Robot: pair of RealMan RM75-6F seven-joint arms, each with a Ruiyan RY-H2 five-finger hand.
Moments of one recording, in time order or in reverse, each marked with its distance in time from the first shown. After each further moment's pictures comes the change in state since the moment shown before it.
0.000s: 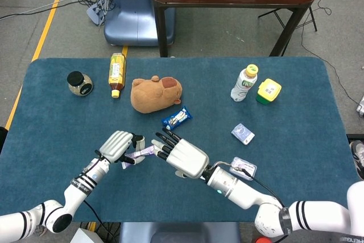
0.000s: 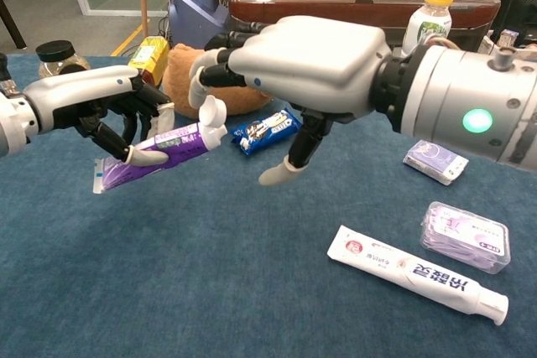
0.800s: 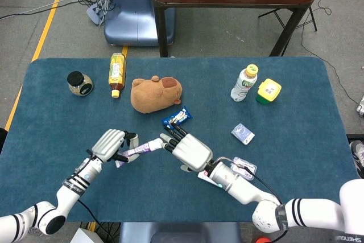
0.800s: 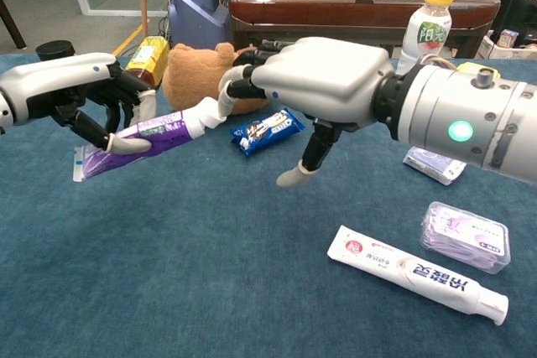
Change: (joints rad) left arm 0.029 0.042 0.009 -0.005 0.038 0.049 -0.081; right arm 0.016 -0.034 -0.031 0.082 0.089 0.028 0.013
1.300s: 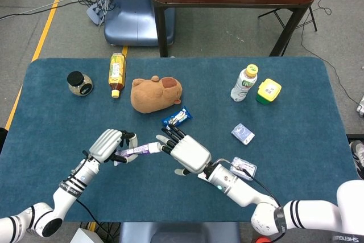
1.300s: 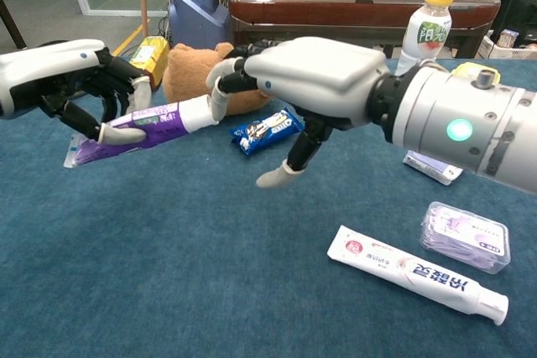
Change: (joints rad) left arm 0.019 0.012 0.011 0.005 0.077 0.057 -0.102; right arm -0.012 -0.010 -0.006 -0.017 -0.046 0.052 0.179
